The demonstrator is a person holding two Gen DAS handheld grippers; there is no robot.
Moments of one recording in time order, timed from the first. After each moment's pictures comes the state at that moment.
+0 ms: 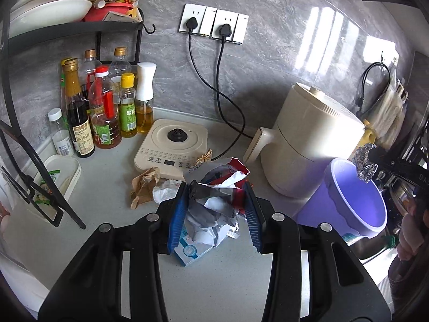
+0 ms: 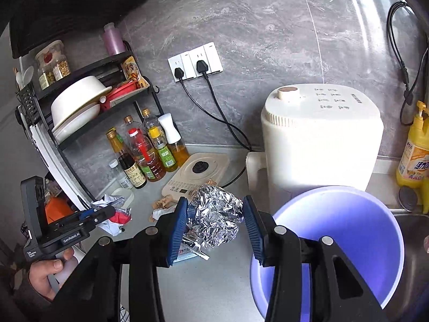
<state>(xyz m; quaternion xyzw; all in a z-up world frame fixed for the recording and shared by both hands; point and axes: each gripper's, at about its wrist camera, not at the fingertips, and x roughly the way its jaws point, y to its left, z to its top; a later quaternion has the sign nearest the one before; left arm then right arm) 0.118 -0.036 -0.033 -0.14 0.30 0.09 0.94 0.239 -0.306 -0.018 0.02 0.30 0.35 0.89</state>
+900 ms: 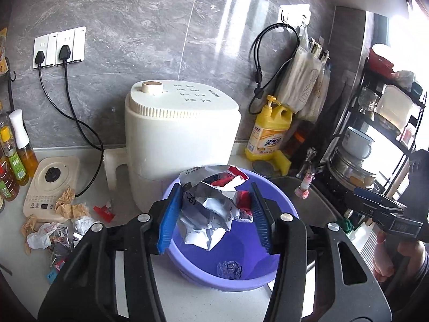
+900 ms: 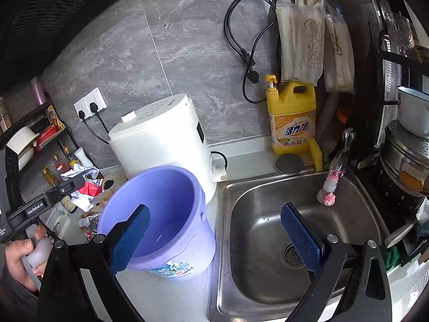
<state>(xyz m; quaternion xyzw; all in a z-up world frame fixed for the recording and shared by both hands) 0.215 -0.241 -0.005 -0.08 0.28 -0.11 0.95 0.217 -0.533 -0.039 0.07 0.29 0.16 0.94</state>
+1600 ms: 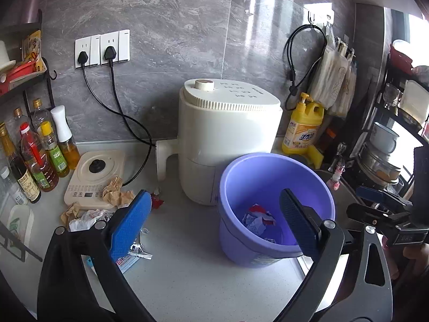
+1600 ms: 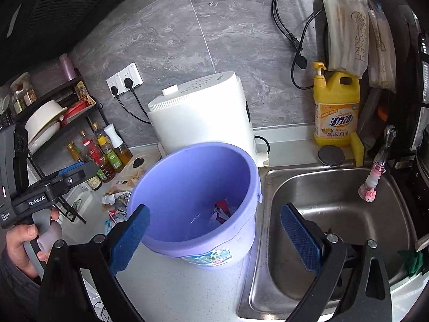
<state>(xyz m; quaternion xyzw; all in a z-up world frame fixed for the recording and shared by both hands) 0.167 -0.190 -0.001 -0.05 0.29 -0.01 0.96 0.213 -0.470 -0.054 0.05 0.31 0.26 0.91</state>
